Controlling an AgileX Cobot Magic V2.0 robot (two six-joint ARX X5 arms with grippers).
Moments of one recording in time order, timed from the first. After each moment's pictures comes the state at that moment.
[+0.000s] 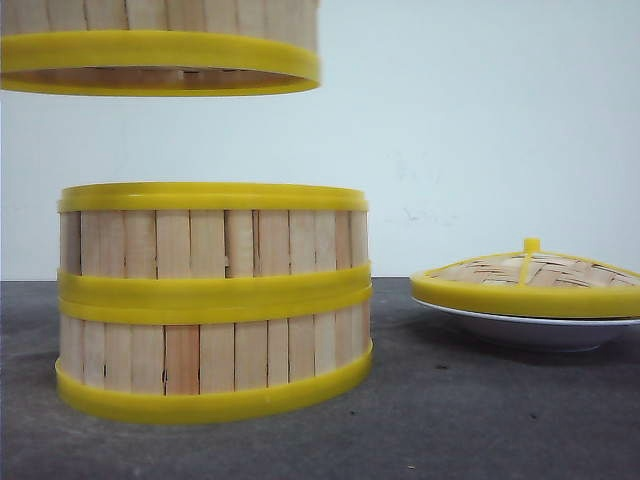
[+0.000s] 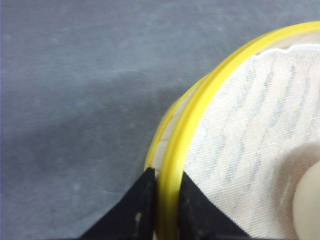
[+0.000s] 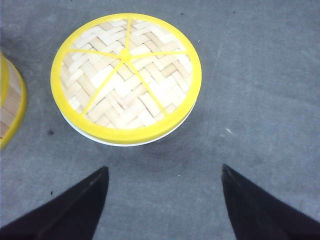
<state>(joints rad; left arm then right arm) -0.21 1.27 1.42 -0.96 0.24 0.06 0.29 0.68 0.96 -1.03 0.13 0.15</state>
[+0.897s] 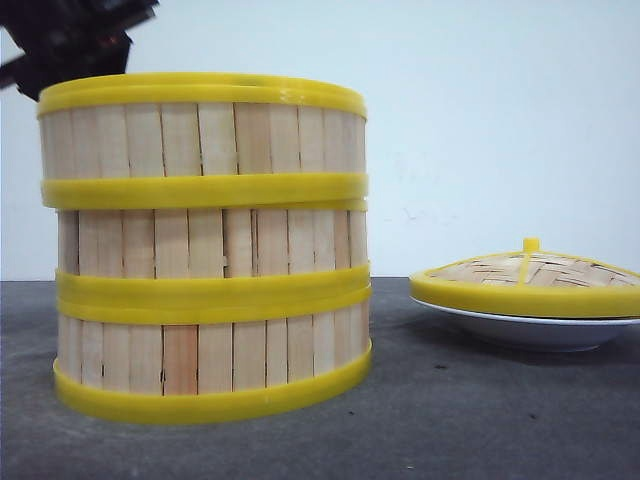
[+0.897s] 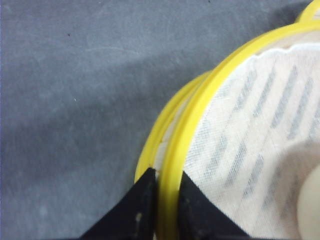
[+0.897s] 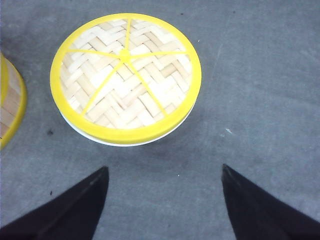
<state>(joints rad) -0.28 1.43 1.28 -0.72 0.19 0.01 0.29 0.68 0.96 -1.03 0.13 0.15</state>
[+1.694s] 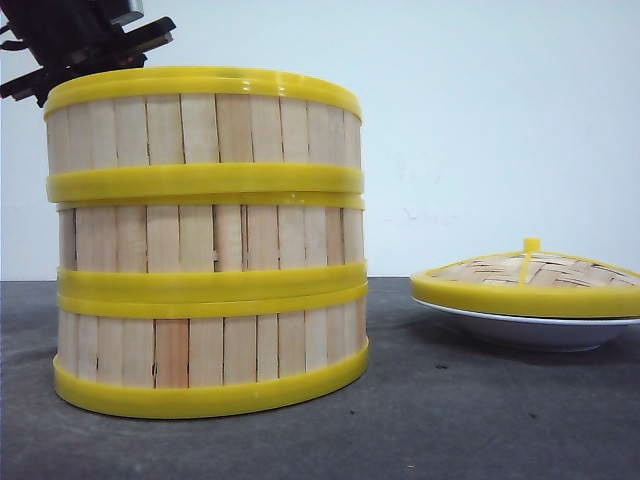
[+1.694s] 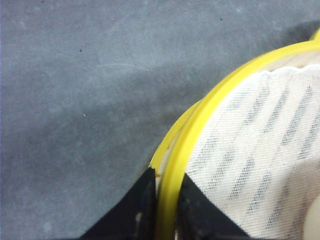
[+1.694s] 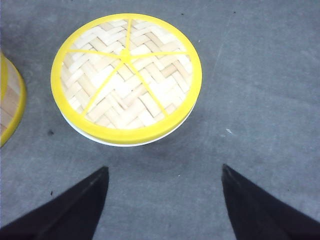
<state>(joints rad) -0.29 1.46 1.29 -0.66 0.14 -0.02 0.29 0.68 0.97 -1.03 0.13 0.15</state>
